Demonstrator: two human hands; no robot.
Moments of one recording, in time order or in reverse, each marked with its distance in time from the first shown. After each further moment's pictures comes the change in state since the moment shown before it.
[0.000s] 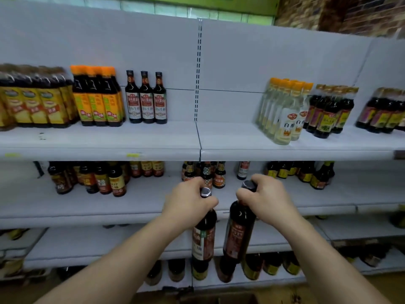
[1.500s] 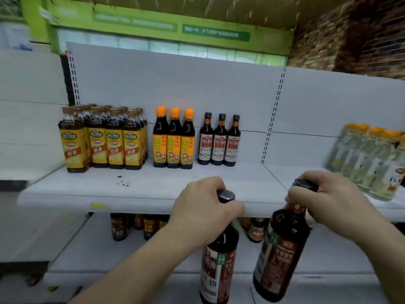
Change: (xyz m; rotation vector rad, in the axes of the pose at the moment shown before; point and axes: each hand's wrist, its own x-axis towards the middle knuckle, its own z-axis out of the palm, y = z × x) left_hand 0.075 -0.171 -0.280 -0.181 0.121 0.128; right_hand 0.055 -0.293 0.095 0.055 0.008 -0.119
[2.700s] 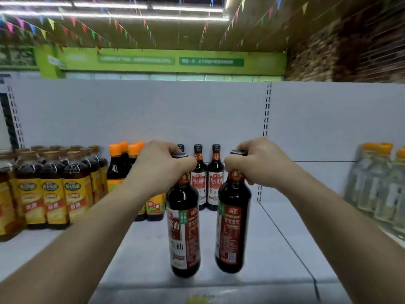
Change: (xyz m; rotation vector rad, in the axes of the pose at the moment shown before) left_hand 0.250 0.018 0.024 0.041 0.227 0.062; right_hand 0.262 0.021 0.008 0.104 -0.045 -0.207
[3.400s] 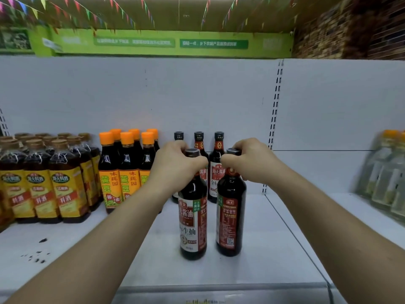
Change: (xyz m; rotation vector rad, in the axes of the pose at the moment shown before) left_hand 0.037 -0.042 0.066 -0.071 0.000 -0.093; right_hand 0.054 0.046 0.043 -0.037 -0.047 0.072
